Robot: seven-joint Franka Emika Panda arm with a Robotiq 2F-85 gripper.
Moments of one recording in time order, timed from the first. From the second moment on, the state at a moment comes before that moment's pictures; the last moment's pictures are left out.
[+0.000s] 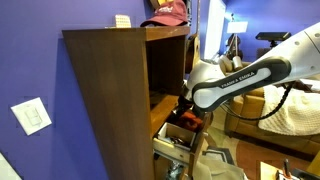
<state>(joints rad) -0.02 -0.10 -0.07 -2.33 0.15 2.64 -0.02</state>
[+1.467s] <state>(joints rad) -0.01 -0.40 -0.06 -2.35 0.14 2.18 -0.11</state>
